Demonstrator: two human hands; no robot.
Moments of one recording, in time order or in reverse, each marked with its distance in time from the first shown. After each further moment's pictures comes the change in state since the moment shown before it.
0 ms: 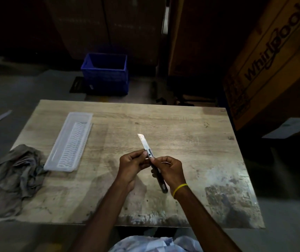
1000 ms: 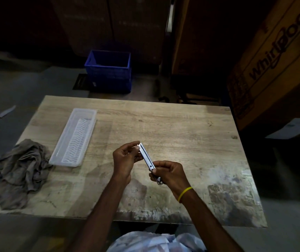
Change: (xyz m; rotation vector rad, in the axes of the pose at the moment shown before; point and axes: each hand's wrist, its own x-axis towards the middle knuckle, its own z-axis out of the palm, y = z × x) left_hand 0.009 0.007 -0.024 0.113 0.170 0.204; right_hand -0.013 0.015 -0.004 0.020 -0.191 0.062
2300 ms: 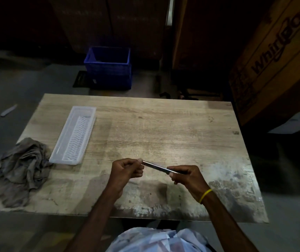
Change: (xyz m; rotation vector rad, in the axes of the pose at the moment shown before) left_hand -0.029 -0.015 -0.030 0.087 -0.175 -0.170; right_hand 0.000 0.011 -0.071 -0.133 -0.074 -0.077
